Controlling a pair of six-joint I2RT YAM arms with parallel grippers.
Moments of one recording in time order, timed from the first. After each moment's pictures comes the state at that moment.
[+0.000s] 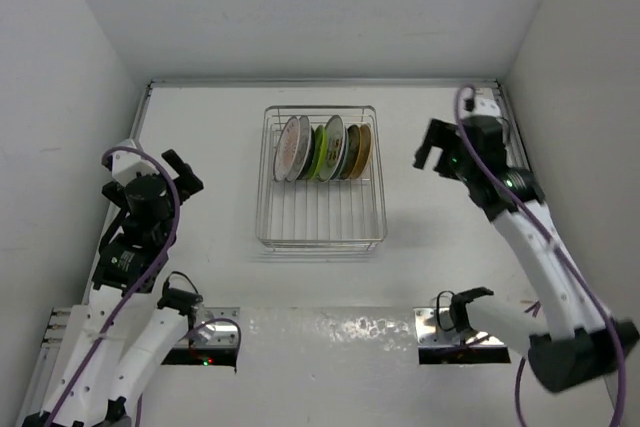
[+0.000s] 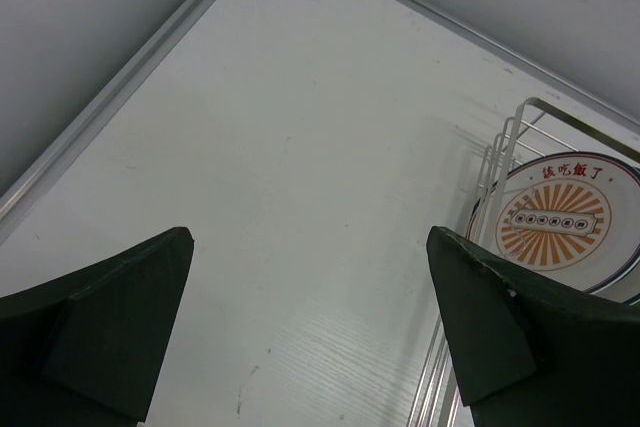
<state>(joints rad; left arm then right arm) -0.22 0.58 0.80 -0.58 -0.58 -0.44 0.23 0.98 1.03 -0.65 0.20 0.41</state>
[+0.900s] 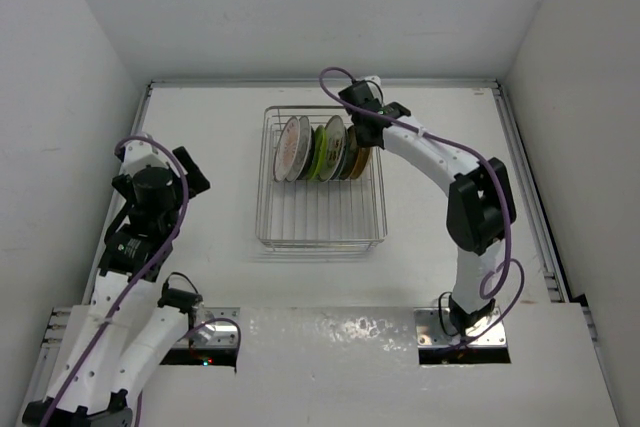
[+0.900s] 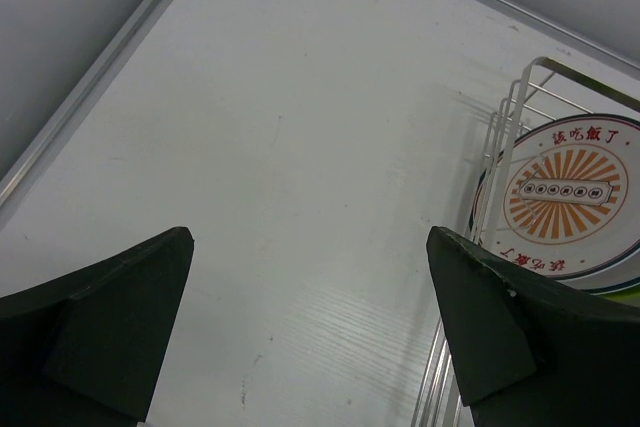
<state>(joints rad) -0.20 0.65 0.80 -0.57 -0.51 -0.41 0.53 1.92 1.60 -0.63 0.52 0.29</state>
